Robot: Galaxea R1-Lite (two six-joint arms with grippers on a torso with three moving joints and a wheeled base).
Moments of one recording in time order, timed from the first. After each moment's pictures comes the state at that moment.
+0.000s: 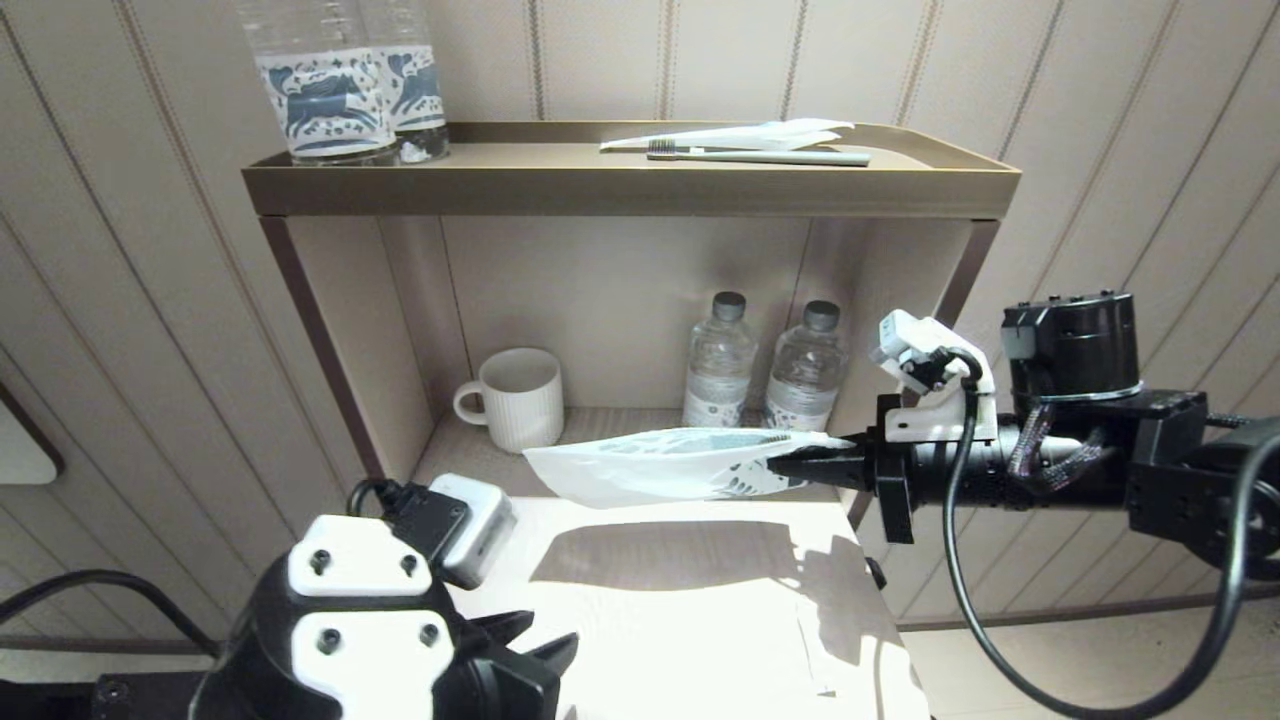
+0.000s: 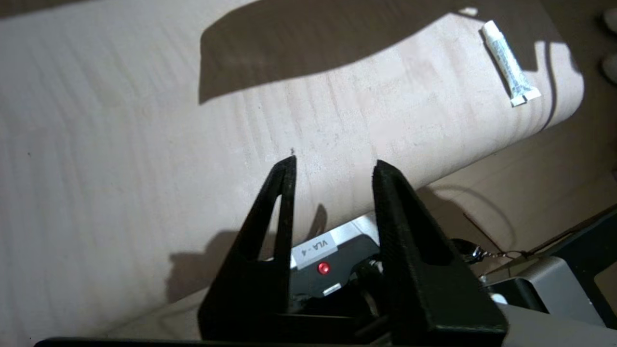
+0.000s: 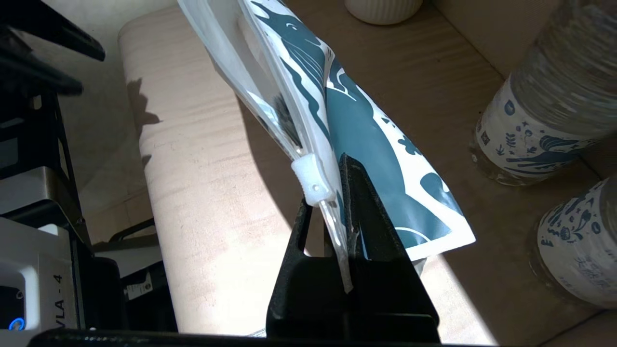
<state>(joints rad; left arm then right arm) -1.10 1.48 -0.65 -0.18 0.38 -0.48 0.30 1.65 -0.87 -0.39 0.75 -0.31</state>
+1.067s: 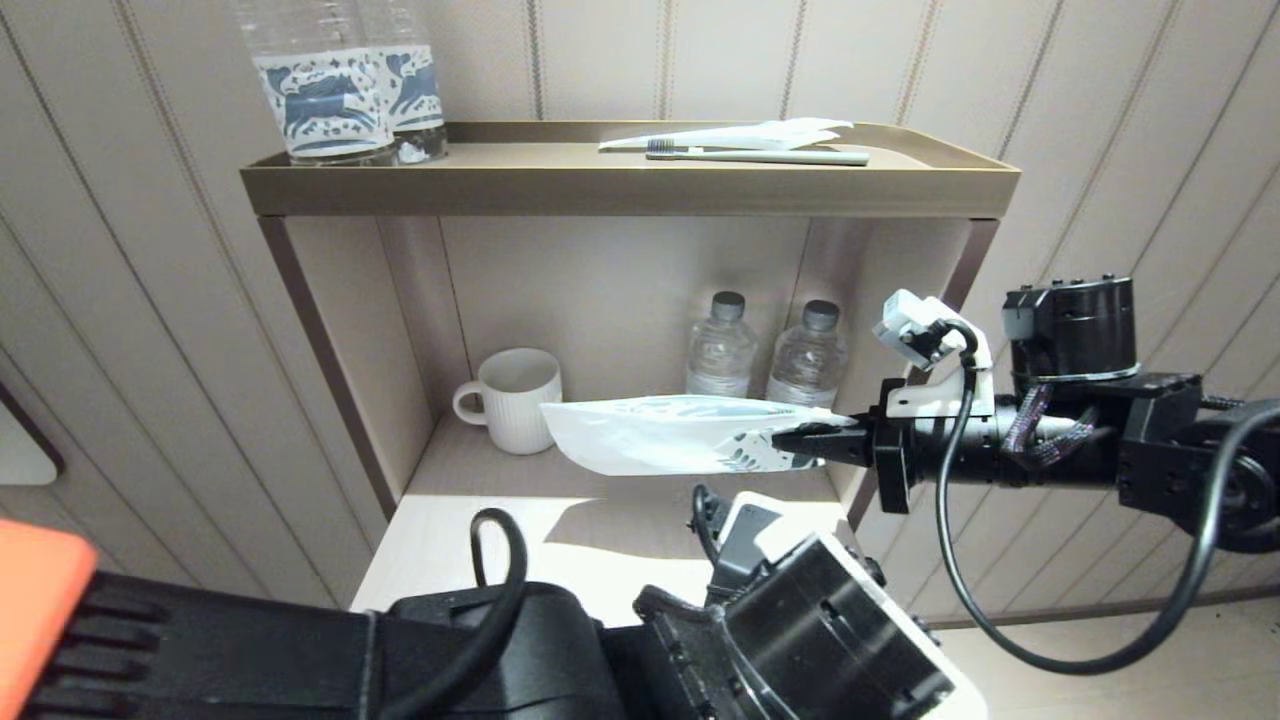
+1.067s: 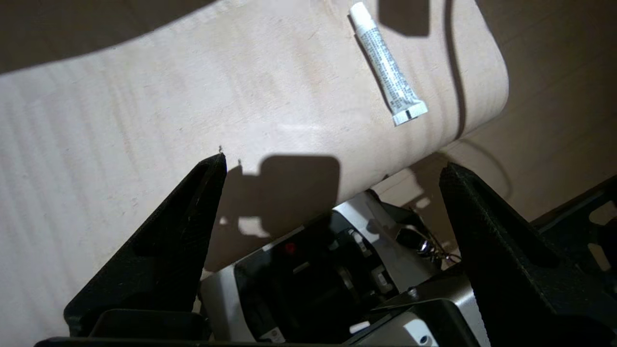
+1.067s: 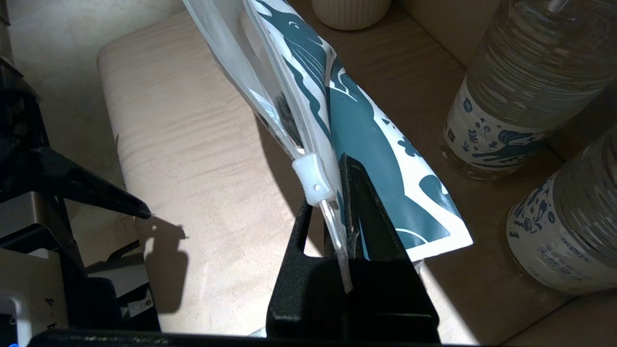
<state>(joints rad) -1.25 1.95 -1.27 0.17 0.39 -0.55 0.27 1.67 -0.91 -0.39 0.73 -0.26</state>
